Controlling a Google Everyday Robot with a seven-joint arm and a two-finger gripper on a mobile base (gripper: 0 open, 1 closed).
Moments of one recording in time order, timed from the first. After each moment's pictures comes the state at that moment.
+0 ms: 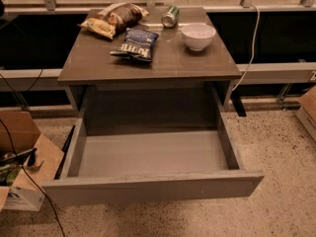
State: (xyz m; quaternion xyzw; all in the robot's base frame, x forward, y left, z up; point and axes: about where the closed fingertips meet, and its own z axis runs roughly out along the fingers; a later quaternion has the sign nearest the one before) arm 0.407 -0.316 1.117 -0.41 0.83 0.04 0.39
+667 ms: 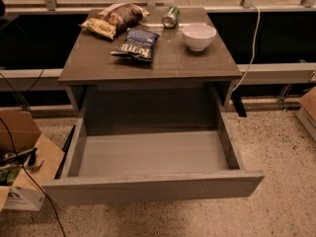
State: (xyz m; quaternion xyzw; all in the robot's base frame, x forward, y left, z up) arm 0.418 -0.306 1.114 -0.39 0.83 0.04 0.40
